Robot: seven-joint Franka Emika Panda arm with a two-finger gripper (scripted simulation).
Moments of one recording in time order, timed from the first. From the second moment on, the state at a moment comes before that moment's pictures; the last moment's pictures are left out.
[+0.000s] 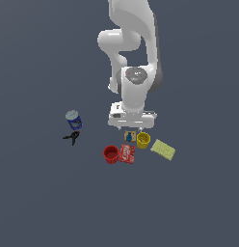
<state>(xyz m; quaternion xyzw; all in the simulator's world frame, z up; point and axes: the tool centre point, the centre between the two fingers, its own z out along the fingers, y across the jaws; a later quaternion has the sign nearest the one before) -0.053 0.051 0.115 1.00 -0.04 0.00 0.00</state>
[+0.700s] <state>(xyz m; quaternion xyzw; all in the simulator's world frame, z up) -0.054 0.051 0.081 1.00 -0.04 0.00 0.00</state>
